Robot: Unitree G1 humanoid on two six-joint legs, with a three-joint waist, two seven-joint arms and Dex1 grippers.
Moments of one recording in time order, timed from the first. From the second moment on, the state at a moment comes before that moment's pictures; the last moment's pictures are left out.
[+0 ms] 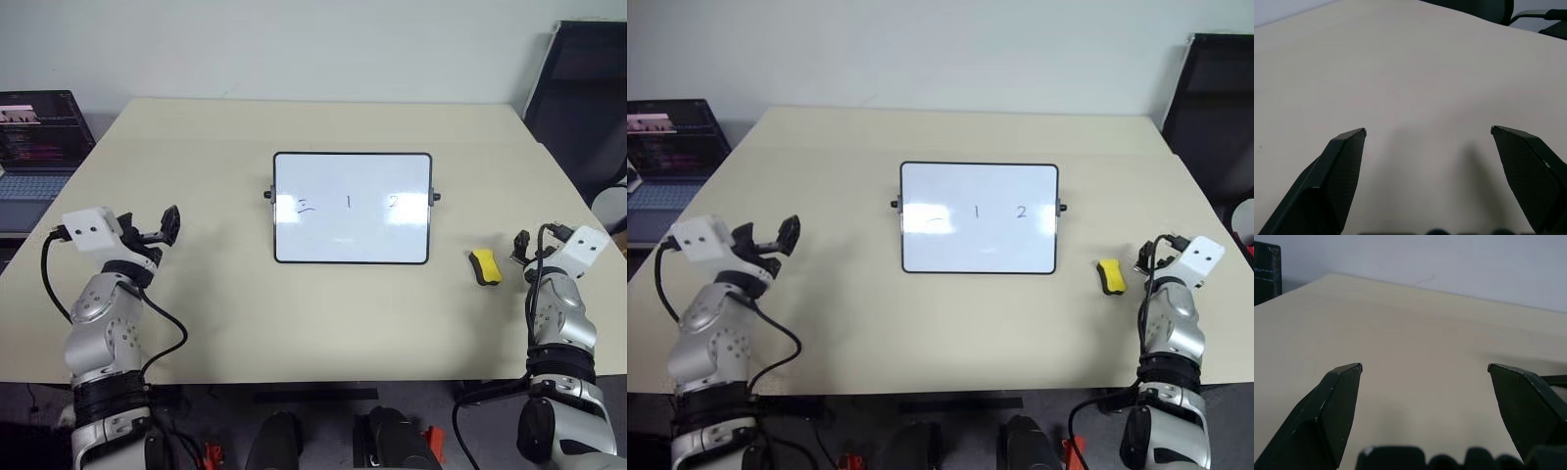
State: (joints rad) left arm -0.31 0.45 0.47 0.12 -0.43 0.29 -0.27; right arm -0.48 -0.35 -0.49 0.50 0.33 0.19 -0.06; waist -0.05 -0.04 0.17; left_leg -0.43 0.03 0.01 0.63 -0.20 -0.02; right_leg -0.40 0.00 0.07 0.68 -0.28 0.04
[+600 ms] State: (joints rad) left arm -0.35 0.43 0.46 0.16 -0.43 0.27 -0.29; right arm -0.45 -0.37 -0.49 0.43 0.34 0.22 -0.06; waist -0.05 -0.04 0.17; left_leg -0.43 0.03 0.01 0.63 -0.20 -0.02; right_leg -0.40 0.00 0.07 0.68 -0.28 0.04
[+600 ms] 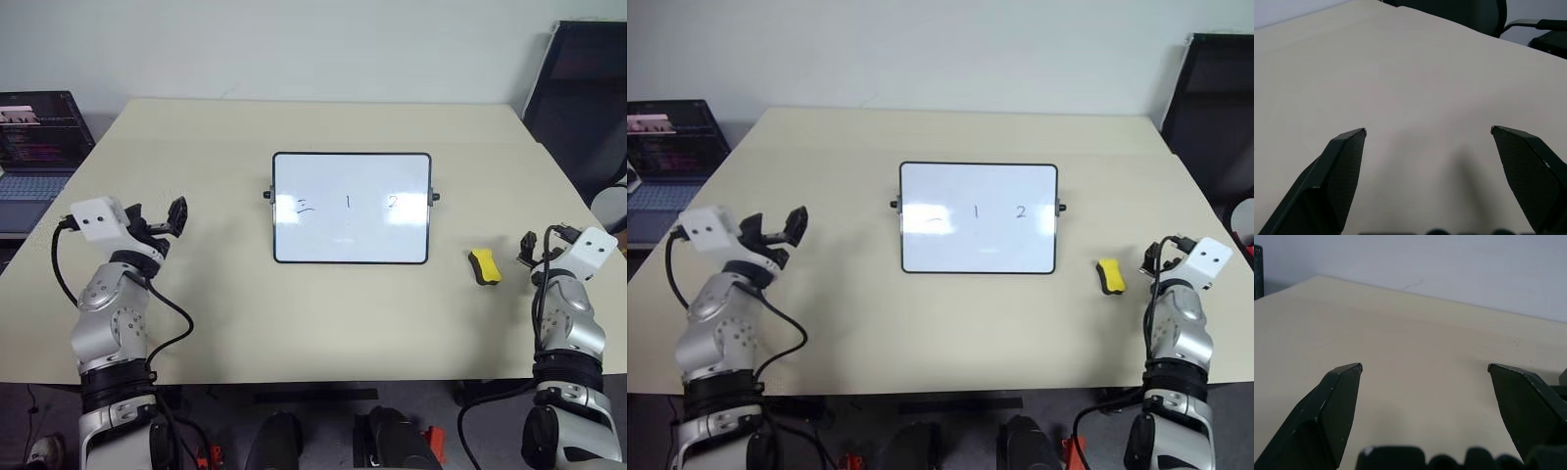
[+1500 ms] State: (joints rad) left arm -0.39 0.50 0.02 -0.07 -0.44 0.33 -0.80; right arm -0.29 -0.50 -0.42 -0.22 0.45 0.99 0.05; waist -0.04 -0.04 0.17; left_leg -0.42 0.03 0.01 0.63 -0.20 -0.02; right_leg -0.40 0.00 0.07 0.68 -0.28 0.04
